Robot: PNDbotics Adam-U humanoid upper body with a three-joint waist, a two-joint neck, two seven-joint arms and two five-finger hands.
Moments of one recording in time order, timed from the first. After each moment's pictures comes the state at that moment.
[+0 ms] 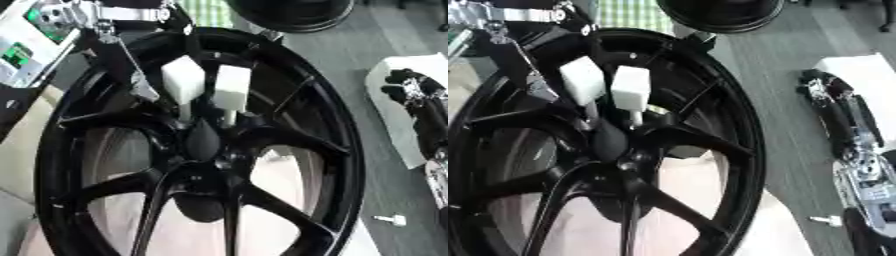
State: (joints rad) left arm -1.28 0.57 -0.48 -1.25 -0.08 -0.30 -0.81; right arm -0.47 -0.36 -0.12 -1.55 -0.09 0.00 -0.08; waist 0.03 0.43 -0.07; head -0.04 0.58
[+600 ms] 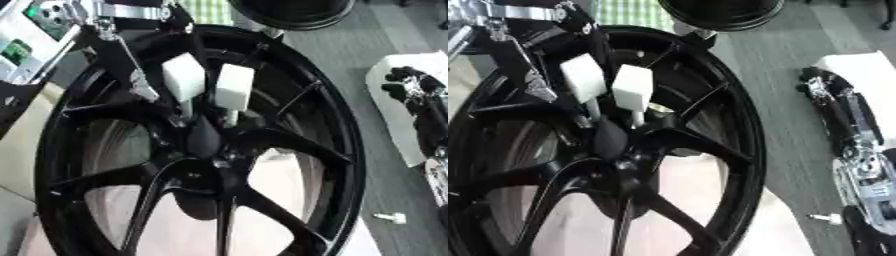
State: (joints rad) left arm -1.29 0.57 -0.49 -1.25 -0.07 -0.28 -0.84; right arm -0.47 -0.36 -0.12 -1.55 -0.09 0.00 -0.08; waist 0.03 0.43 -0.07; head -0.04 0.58
